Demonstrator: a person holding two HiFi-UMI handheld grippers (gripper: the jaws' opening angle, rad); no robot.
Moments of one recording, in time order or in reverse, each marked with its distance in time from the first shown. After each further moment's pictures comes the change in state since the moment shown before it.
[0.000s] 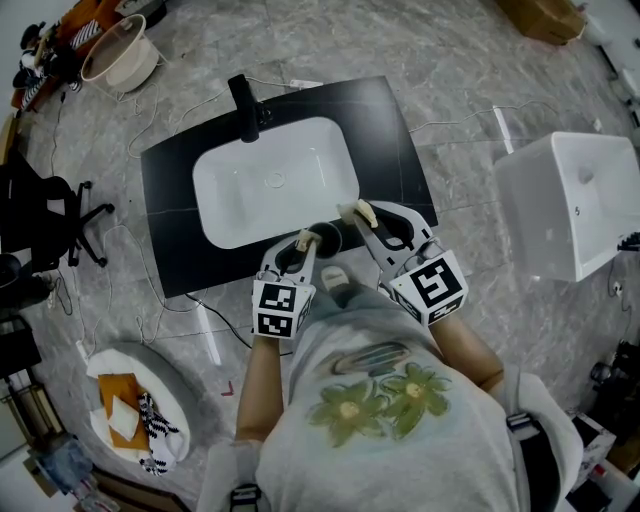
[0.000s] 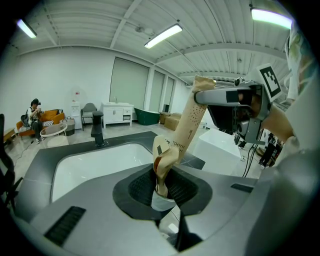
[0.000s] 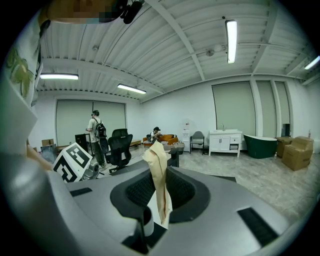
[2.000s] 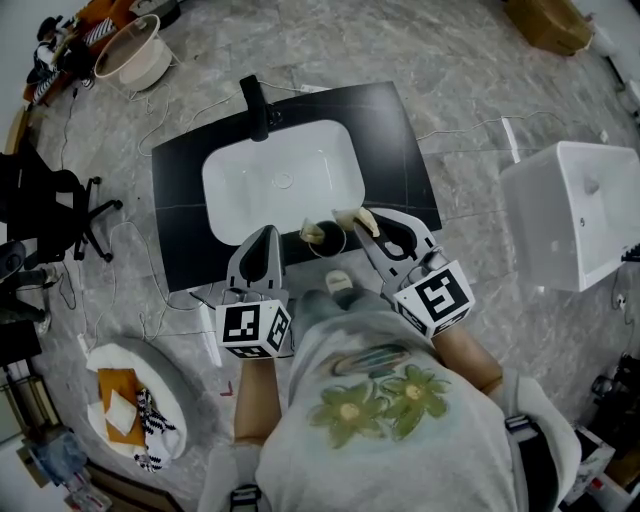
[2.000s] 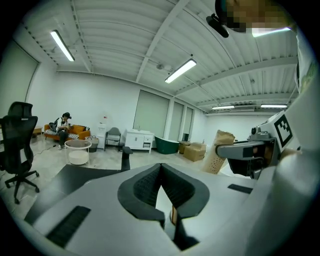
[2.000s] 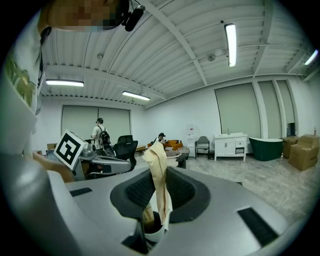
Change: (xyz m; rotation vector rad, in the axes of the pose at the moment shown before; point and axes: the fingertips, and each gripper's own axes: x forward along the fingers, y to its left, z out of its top) left arm -0.093 0.036 0.086 -0.114 -0.363 0.234; right arm -0.019 0.027 0.026 -0.005 -0.088 0.061
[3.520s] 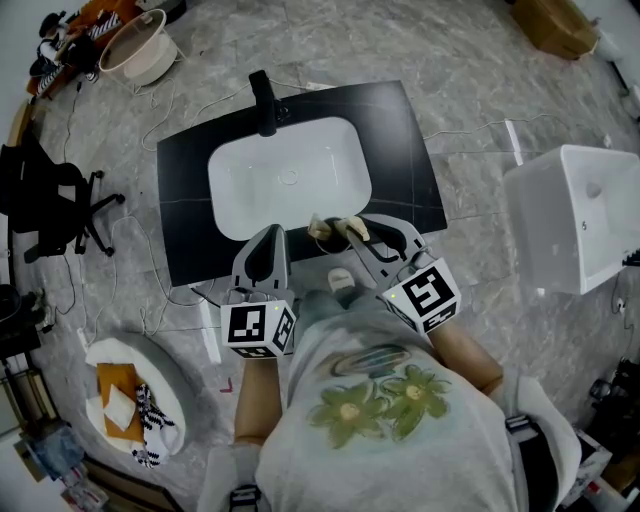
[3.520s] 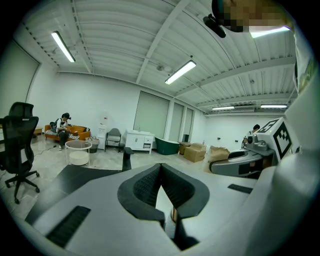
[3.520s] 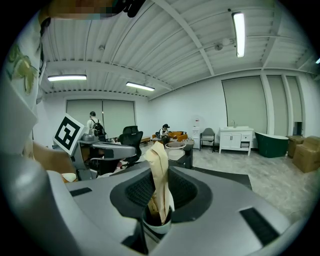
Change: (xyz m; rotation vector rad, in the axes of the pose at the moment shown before) left arm -0.008 0.005 -0.001 0.000 -0.012 0.002; right arm 0.021 0.022 -0.032 -0.020 0.105 0.049
